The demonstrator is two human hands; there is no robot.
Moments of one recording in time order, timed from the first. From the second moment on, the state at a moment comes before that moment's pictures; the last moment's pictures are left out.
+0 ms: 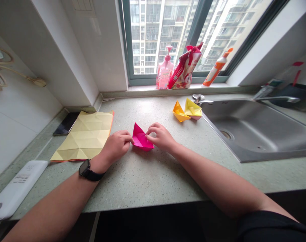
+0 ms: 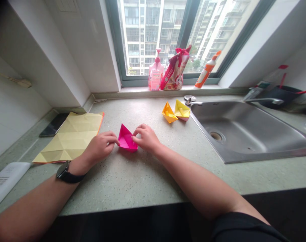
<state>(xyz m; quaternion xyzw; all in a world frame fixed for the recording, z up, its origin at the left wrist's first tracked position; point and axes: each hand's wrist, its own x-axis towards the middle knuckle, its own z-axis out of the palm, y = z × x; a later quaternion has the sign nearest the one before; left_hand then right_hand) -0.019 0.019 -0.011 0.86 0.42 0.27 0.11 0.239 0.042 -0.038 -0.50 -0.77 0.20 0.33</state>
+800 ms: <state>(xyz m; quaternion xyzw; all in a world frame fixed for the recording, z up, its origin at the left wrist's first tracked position) -0.009 0.012 -0.015 0.84 0.38 0.37 0.10 0.246 0.058 -0.027 -0.49 -0.64 0.27 0.53</state>
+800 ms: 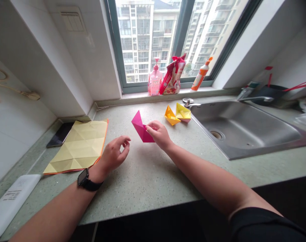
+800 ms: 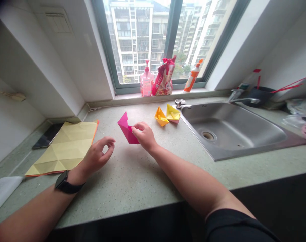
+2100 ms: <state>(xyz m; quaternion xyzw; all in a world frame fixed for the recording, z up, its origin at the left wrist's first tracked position) 0.212 0.148 -0.034 0.86 0.45 0.23 0.06 0.405 0.128 0.088 -0.78 -0.55 0.05 0.28</state>
